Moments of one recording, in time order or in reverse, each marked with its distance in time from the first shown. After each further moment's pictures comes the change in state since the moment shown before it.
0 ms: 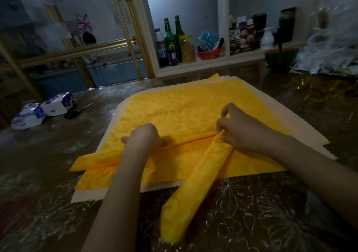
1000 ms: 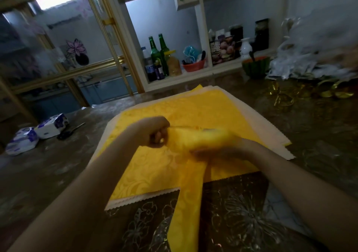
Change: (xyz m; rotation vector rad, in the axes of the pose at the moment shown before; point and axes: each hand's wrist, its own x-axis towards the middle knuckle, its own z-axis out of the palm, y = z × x) left_hand -0.016 0.079 -0.043 -0.722 -0.331 -0.157; right_hand -0.012 0.014 -0.004 0.801 -0.190 -0.060
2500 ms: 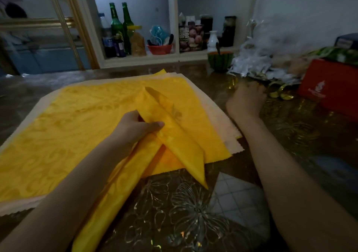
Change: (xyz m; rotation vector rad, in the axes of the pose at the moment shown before) left_hand 0.021 -0.033 0.078 -0.331 -0.034 0.412; right_hand -0.033 0.065 -0.090 -0.743 0.943 0.688
